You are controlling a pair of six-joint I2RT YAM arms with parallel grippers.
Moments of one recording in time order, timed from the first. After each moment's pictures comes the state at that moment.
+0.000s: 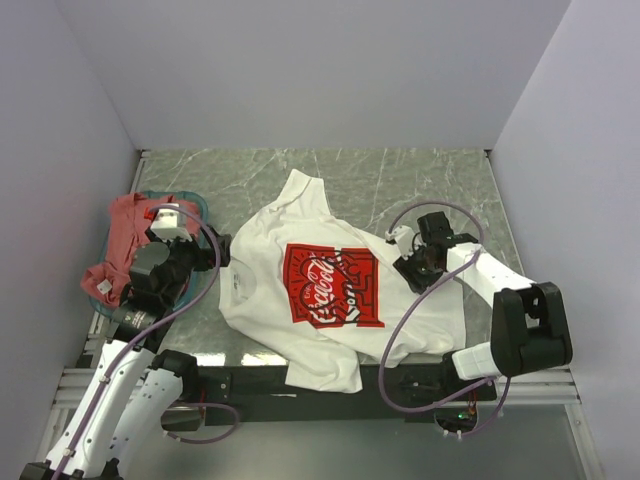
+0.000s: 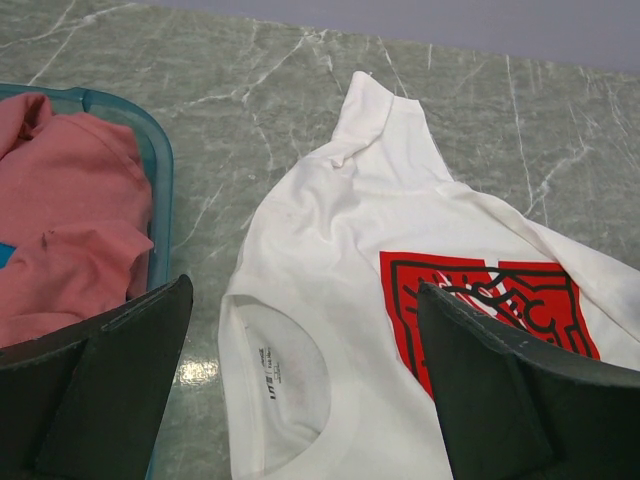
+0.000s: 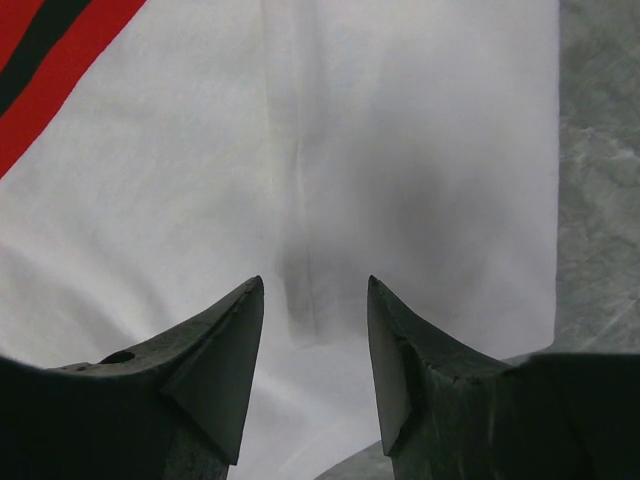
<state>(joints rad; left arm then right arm) -0.25 0.57 0.64 -0.27 -0.08 -0.28 0.18 1.39 0.78 -0.63 -0.13 -0.57</state>
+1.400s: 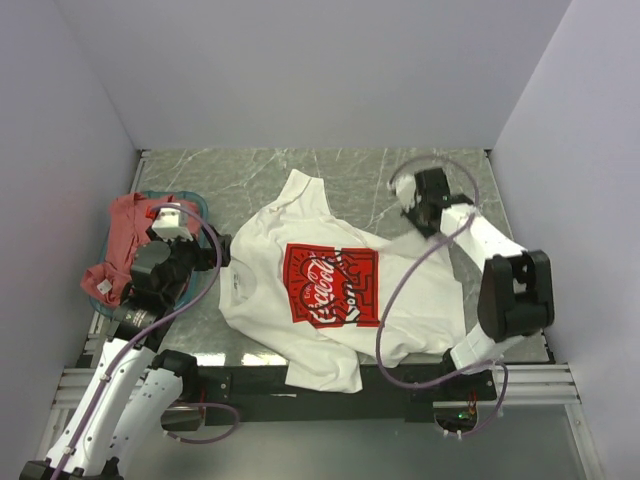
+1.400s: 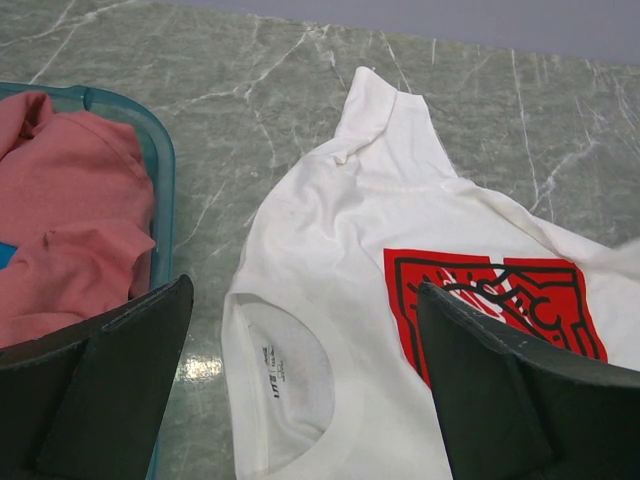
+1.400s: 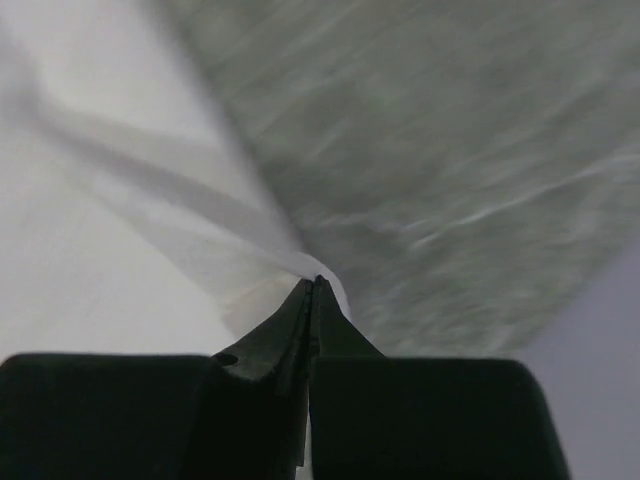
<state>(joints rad) -0.25 0.58 0.64 -0.27 -0.08 -0.27 0.18 1.55 1.04 -0.62 0.08 -0.59</state>
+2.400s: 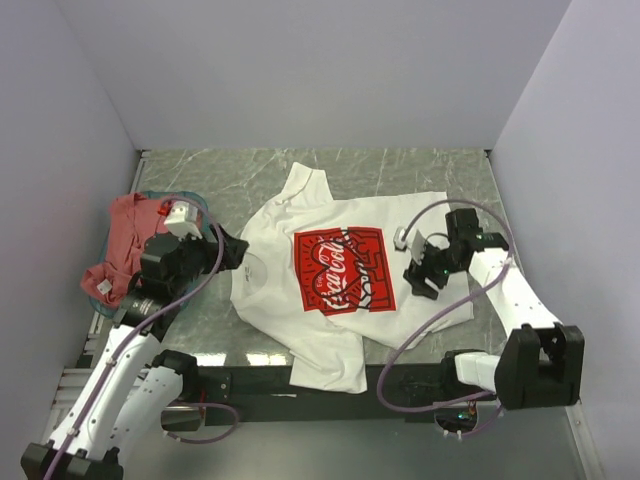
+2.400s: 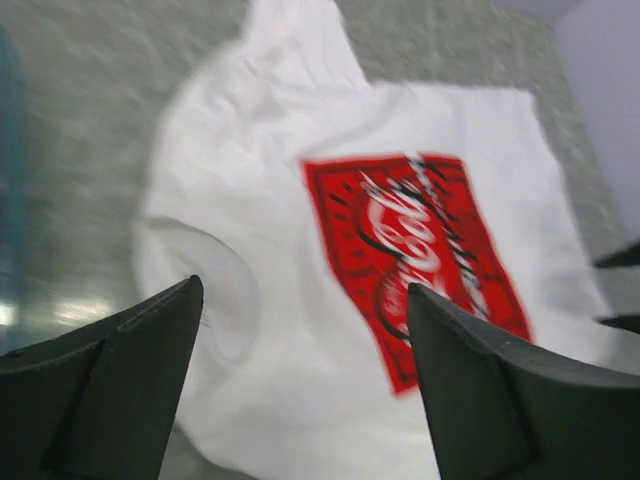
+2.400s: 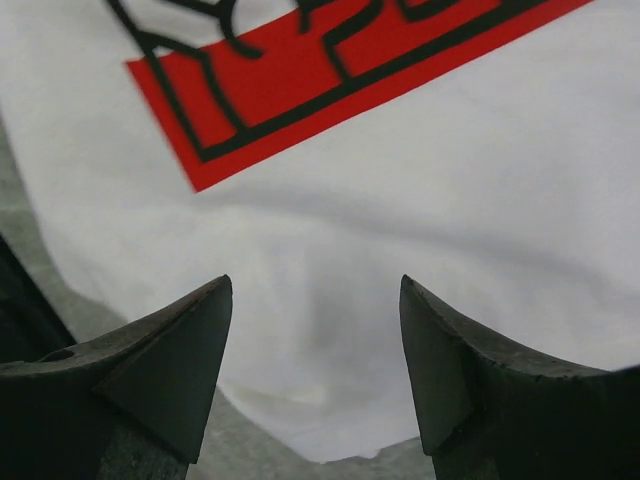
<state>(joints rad) -0.25 0.64 0.64 -0.28 0.06 -0.40 0.04 1.24 0.89 -0.88 -0.51 -1.02</state>
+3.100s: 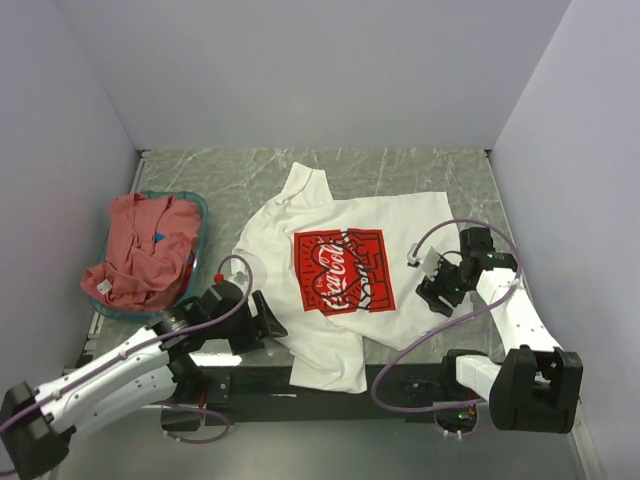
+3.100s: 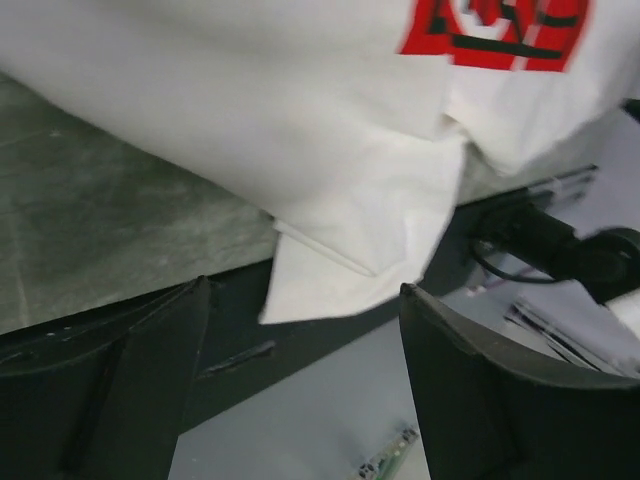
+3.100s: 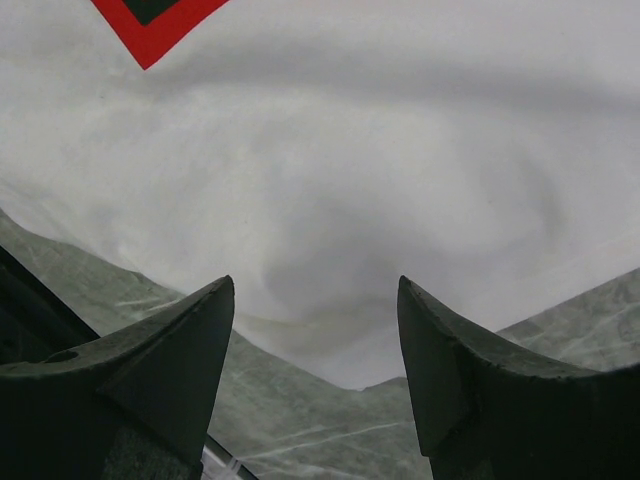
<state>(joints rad) -0.79 0.64 0.41 -0.59 0.19 -1.18 -0.07 1.09 0.71 -0.93 -0.37 -1.06</state>
